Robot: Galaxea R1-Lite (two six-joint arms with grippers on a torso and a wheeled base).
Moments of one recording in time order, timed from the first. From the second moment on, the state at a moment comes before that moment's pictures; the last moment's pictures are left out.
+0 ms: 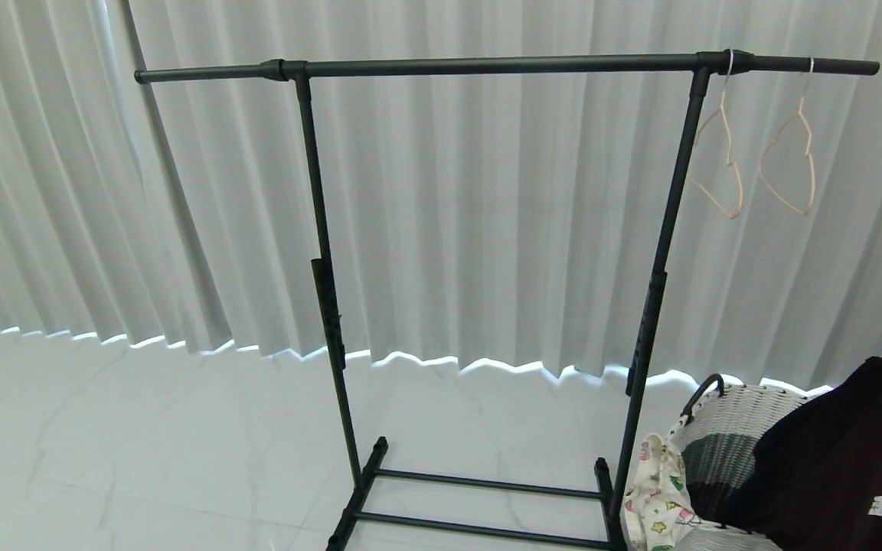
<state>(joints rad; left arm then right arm) 0.00 0.00 0.00 0.01 0.00 0.00 0.36 1.16 -1.00 0.50 -0.31 -0.29</state>
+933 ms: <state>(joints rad) 0.00 0.00 0.00 0.01 -0.01 0.06 0.59 1.28 -1.03 0.50 -0.29 -0.12</state>
